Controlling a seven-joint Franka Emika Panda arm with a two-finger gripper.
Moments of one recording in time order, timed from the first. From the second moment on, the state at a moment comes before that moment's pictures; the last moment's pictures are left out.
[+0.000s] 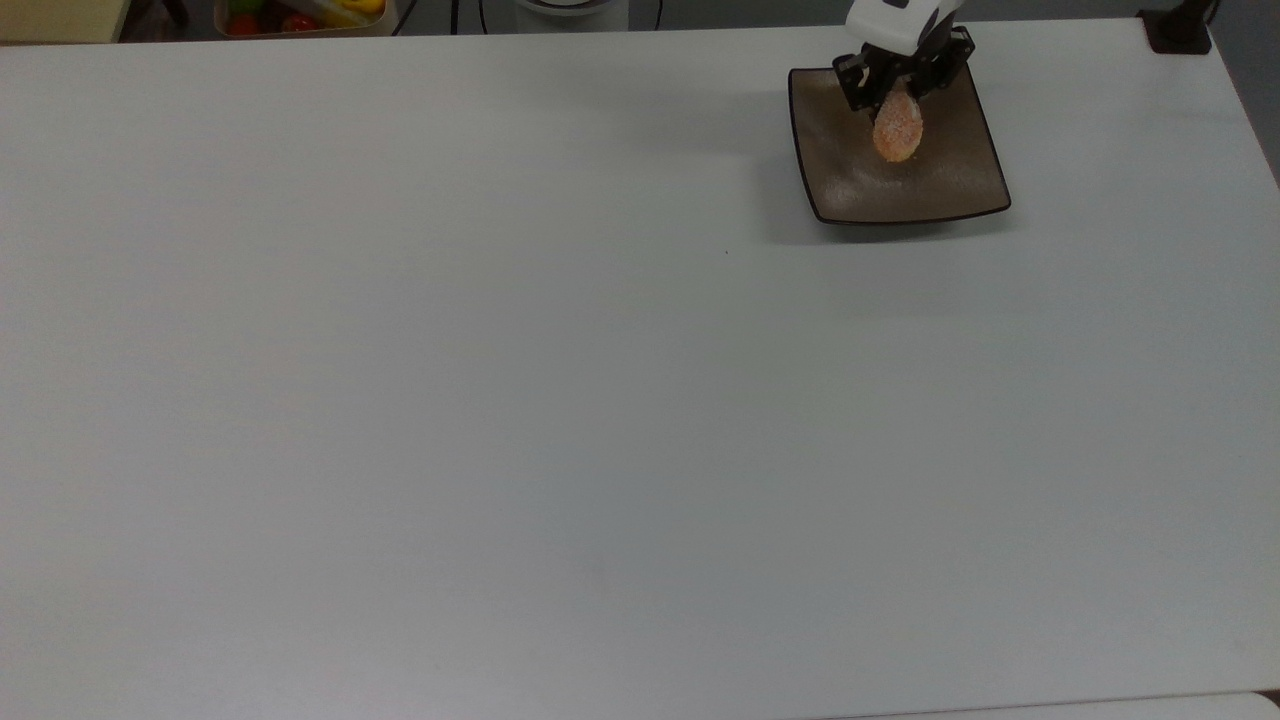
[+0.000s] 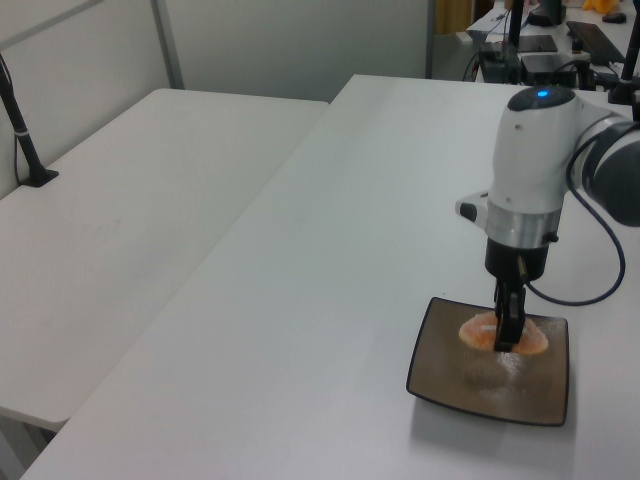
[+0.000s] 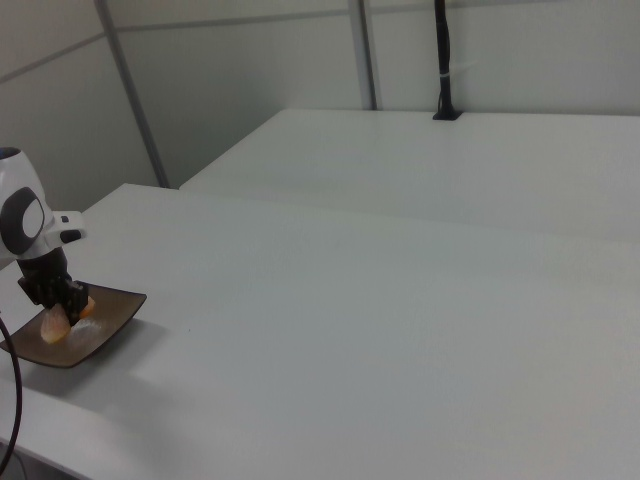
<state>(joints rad) 0.36 0.09 0.39 -2.14 0.07 2.31 0.41</state>
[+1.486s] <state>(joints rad) 0.38 0.20 0.39 -2.12 -0.02 2.39 0.46</state>
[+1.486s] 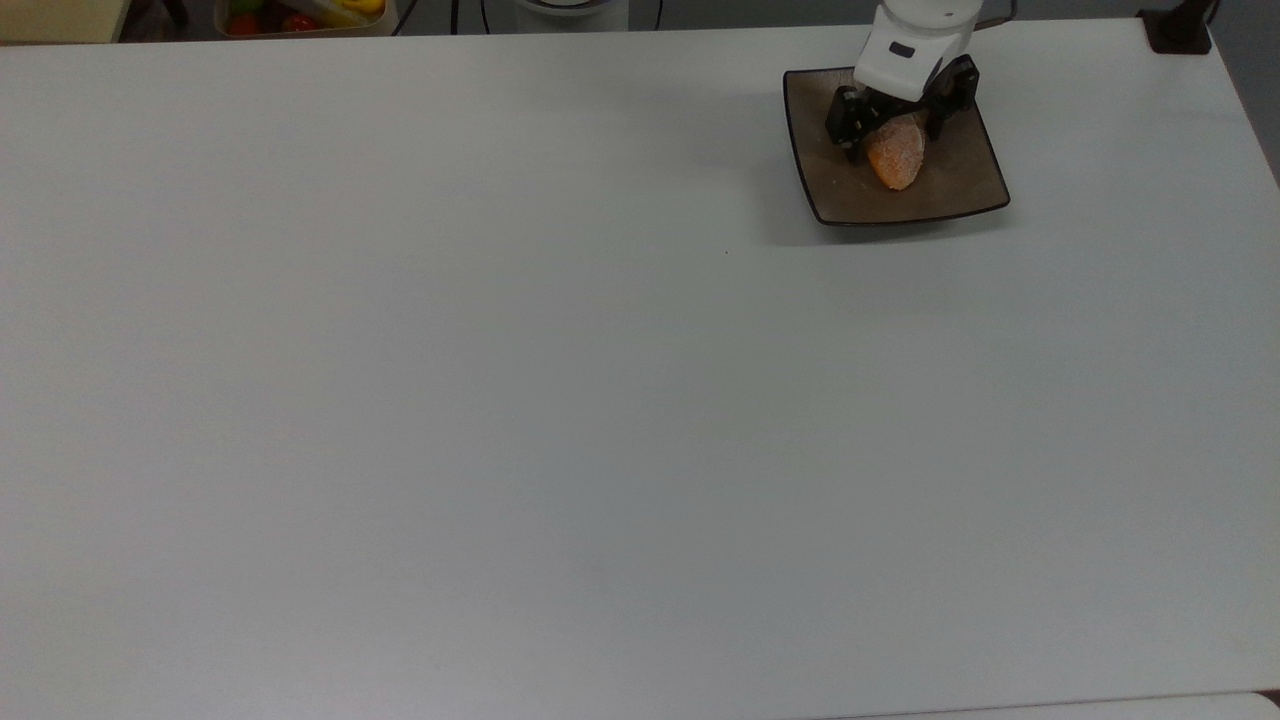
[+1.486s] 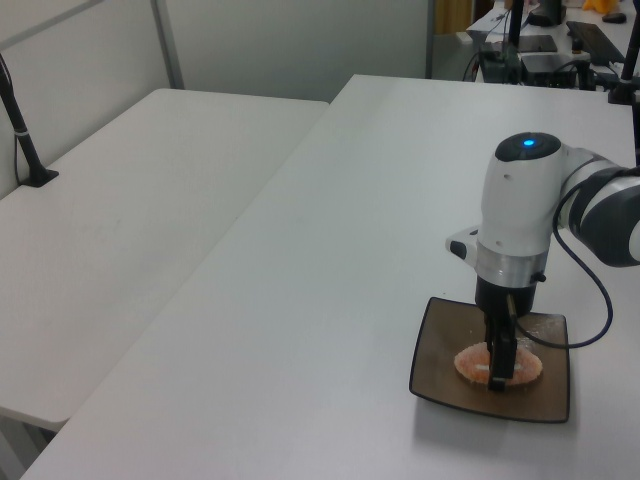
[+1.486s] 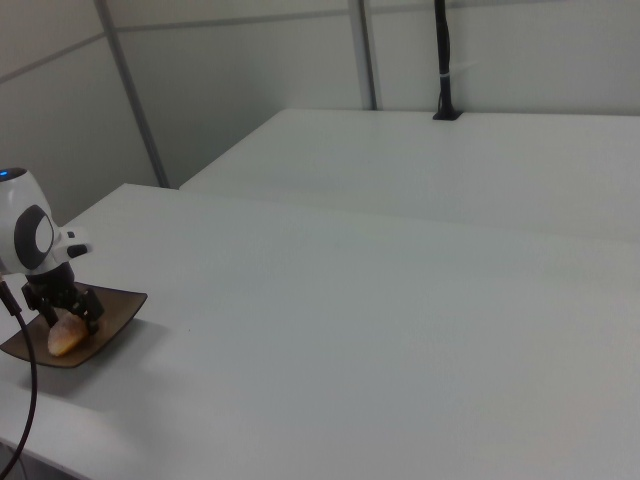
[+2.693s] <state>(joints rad) 0.30 -0.05 0.22 -1.79 -0.02 1.81 0.47</state>
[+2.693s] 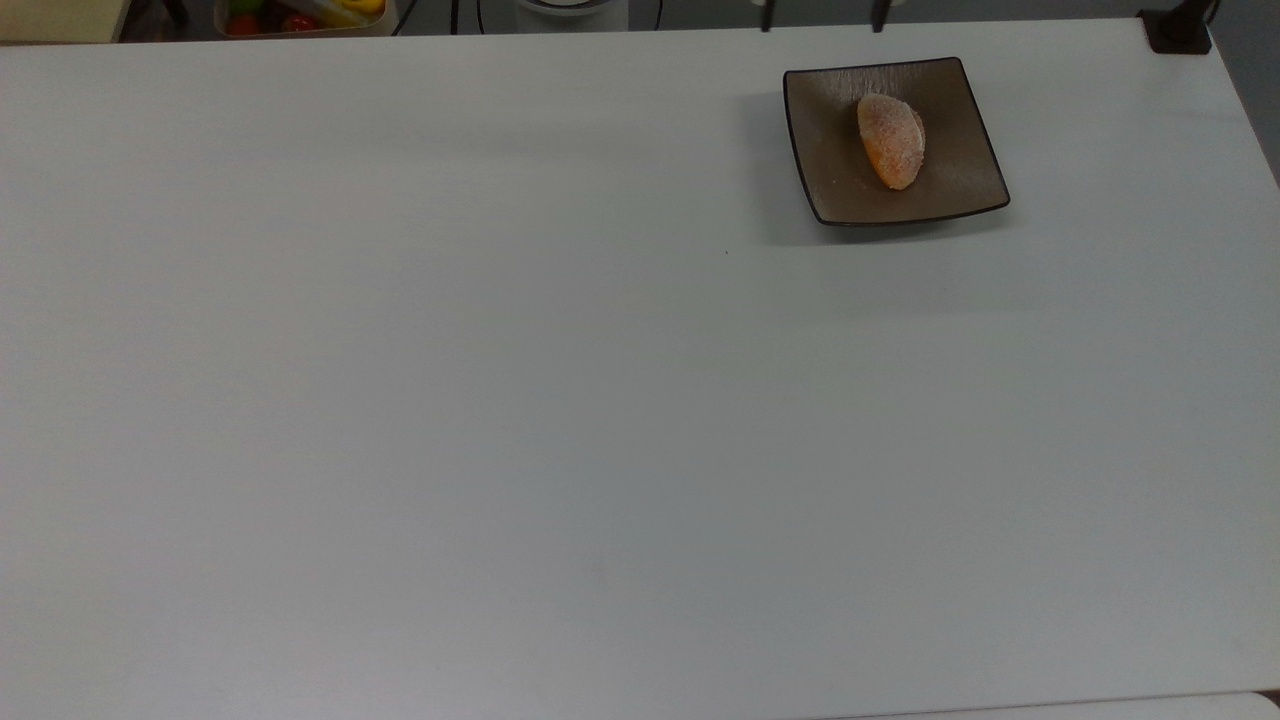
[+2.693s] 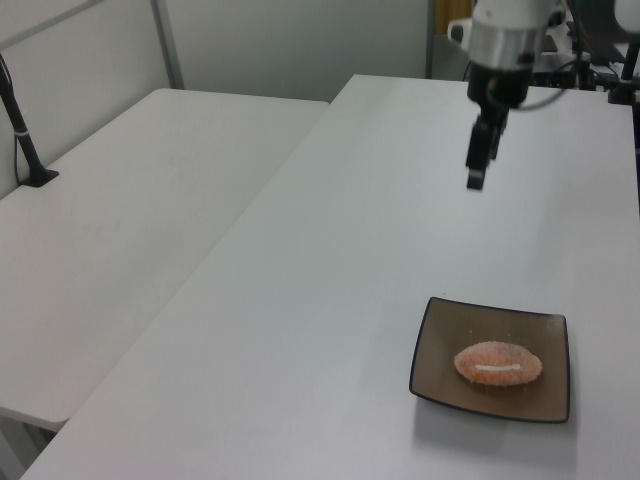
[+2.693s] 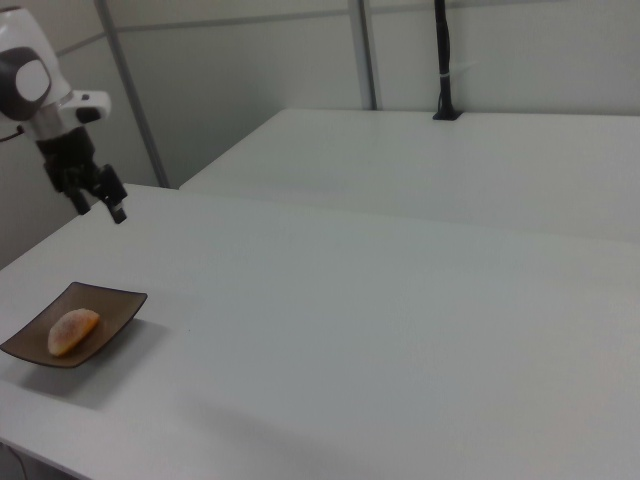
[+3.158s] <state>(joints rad) 0.30 -0.07 0.07 -1.76 -0.02 1.81 0.44</state>
